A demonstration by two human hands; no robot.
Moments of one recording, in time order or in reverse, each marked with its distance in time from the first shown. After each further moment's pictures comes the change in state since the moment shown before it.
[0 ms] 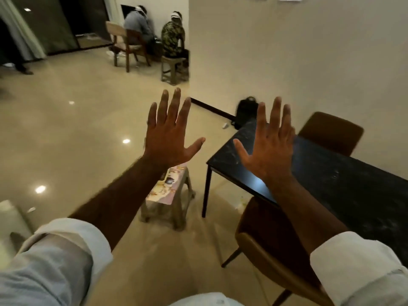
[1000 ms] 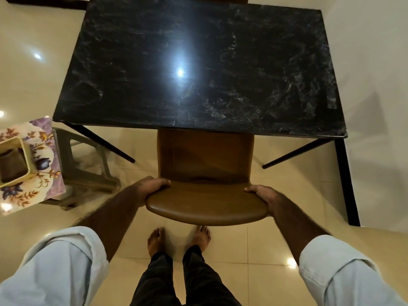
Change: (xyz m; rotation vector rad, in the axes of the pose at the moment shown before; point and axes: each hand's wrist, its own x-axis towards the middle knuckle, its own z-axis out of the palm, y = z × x) left_hand -0.120 0.318 0.306 -0.637 -1.735 -0.736; right_hand -0.401 0.327 0.147 0.927 -0.910 2.132
